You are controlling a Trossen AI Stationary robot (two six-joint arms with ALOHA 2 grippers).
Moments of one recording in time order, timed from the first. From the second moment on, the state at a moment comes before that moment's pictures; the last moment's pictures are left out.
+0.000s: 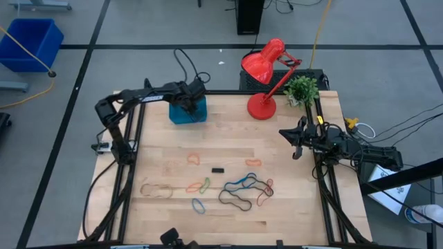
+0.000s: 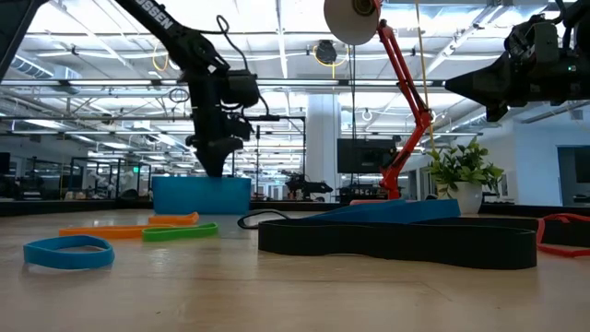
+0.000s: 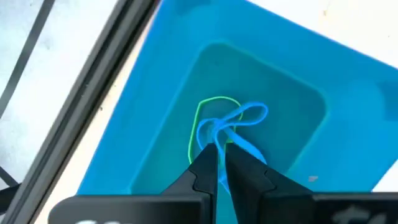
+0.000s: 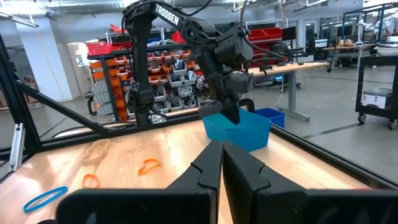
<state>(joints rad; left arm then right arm) 0.61 1.79 1.24 -0.71 -0.18 0.05 -0.14 0.01 0.02 0.08 0.14 0.12</state>
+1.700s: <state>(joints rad) -0.03 1.47 0.92 -0.59 -0.03 0.14 -0.14 0.01 0.02 0.08 0.13 0.12</state>
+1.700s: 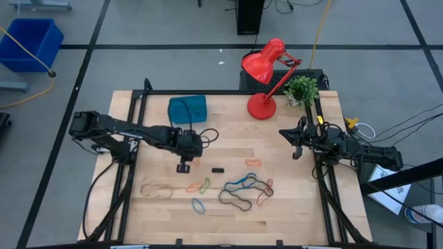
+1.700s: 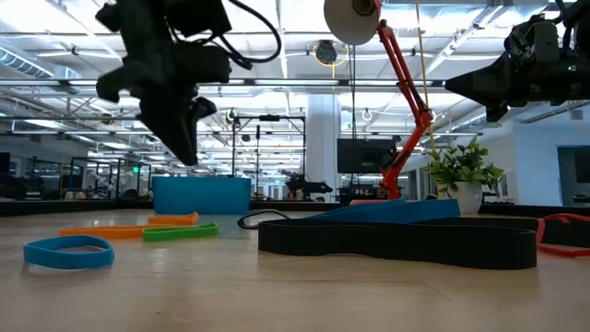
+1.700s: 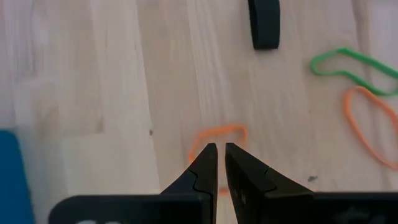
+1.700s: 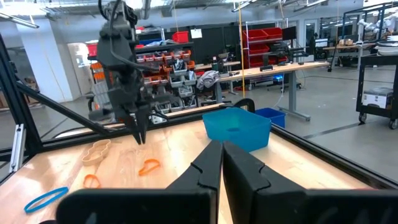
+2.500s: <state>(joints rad) -0.02 1.47 0.85 -0.47 -0.16 0.06 -0.14 0.01 0.02 0.08 0.13 0.12</state>
